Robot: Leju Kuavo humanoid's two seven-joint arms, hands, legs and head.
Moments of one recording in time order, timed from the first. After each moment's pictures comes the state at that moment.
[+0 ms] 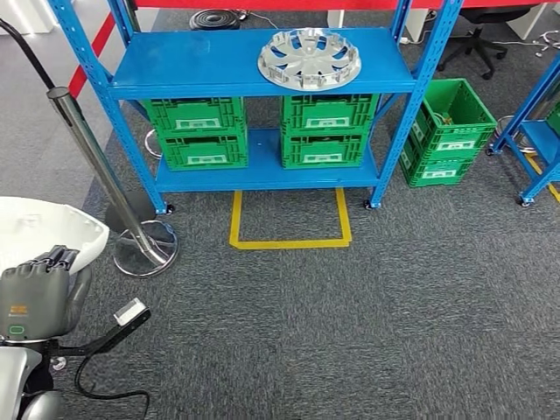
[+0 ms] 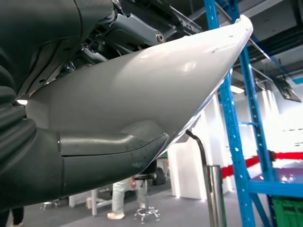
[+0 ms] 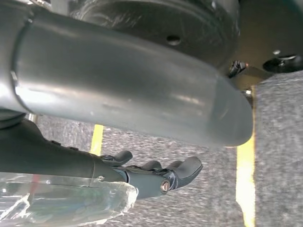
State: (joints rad) left arm 0.24 0.20 -0.14 -2.02 -1.37 0.25 0.14; right arm -0.04 0.07 1.42 0.00 -1.50 -0.20 -0.38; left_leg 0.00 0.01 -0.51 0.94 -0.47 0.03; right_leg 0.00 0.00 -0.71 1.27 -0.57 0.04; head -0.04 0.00
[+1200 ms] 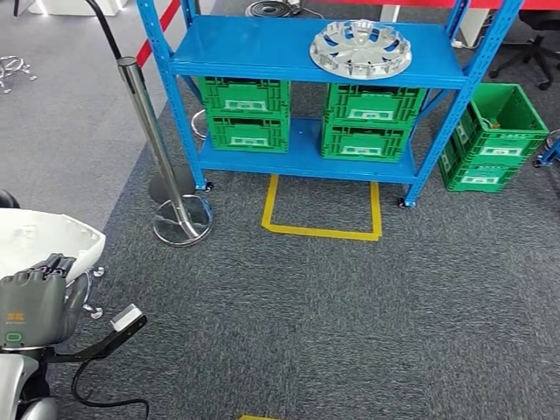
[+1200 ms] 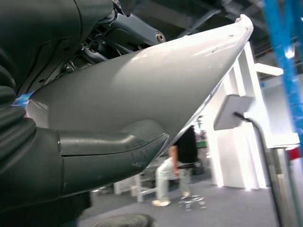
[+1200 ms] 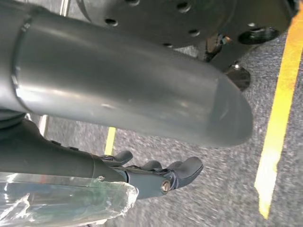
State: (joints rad) left arm 0.27 0.19 -0.12 -2.01 -1.36 0.25 0.14; right arm -0.03 0.07 1.45 0.00 -1.47 -0.31 -0.36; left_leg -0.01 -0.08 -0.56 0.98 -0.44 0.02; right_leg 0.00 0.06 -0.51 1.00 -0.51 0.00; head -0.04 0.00
